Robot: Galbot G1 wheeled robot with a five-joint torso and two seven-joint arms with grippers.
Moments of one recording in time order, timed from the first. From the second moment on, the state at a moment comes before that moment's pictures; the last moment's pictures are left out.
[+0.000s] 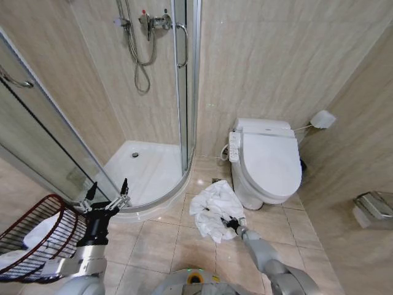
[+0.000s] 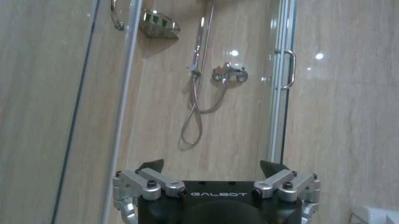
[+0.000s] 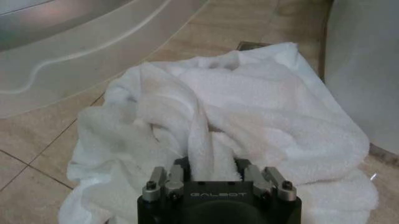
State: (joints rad) left arm 1.87 -1.41 -0.76 -2.45 -0.40 -0.17 0.01; right arm -0.74 1.38 0.49 0.34 0.04 0.21 -0.40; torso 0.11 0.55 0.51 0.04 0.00
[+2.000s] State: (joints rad) left arm 1.87 -1.41 -0.76 -2.45 -0.40 -0.17 0.01; right arm -1.25 1.04 0.60 2.07 0.60 0.13 -0.21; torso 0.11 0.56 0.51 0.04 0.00
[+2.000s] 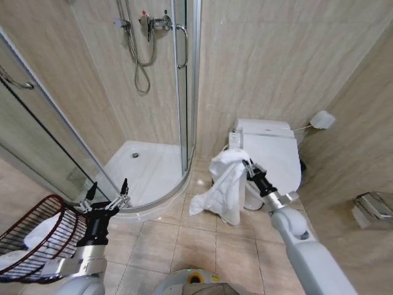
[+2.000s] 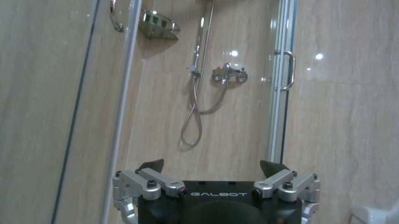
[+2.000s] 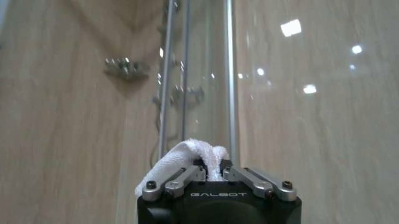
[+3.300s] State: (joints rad) left arm 1.87 -1.41 -0.76 -2.45 -0.40 -0.17 0.01; right arm -1.09 0.63 0.66 2.29 0.90 0.05 -0.06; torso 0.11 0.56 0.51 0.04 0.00
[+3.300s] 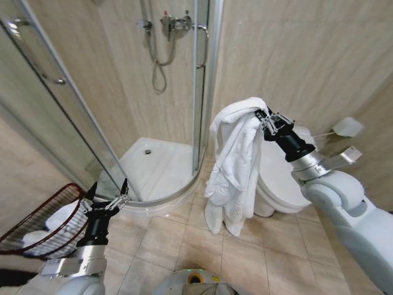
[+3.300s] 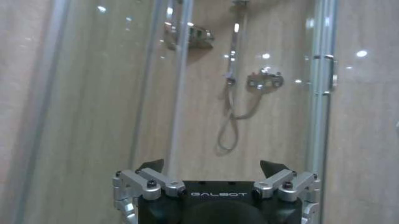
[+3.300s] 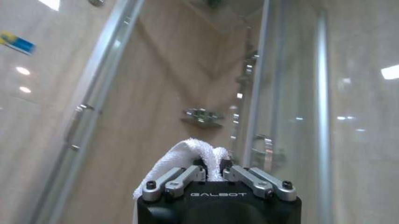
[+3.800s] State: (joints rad) left arm 1.87 -1.41 -0.76 -2.45 -0.40 -0.17 0.01; right arm -1.04 0.57 0.67 2.40 0.99 0.02 -0.03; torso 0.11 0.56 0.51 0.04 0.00
